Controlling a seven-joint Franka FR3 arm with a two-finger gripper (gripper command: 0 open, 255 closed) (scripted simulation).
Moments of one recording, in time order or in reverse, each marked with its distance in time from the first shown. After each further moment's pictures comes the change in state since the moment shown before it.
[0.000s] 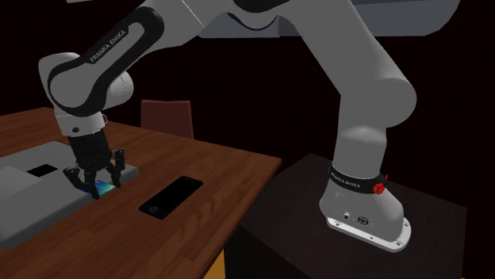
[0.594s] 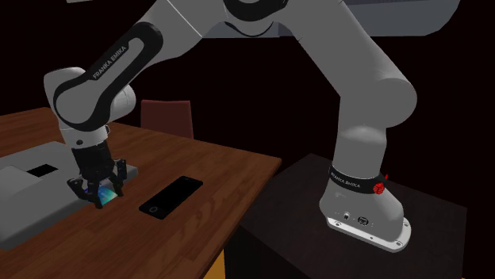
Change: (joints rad) arm 0.007 0.053 -0.009 0.004 -0.010 0.049 0.001
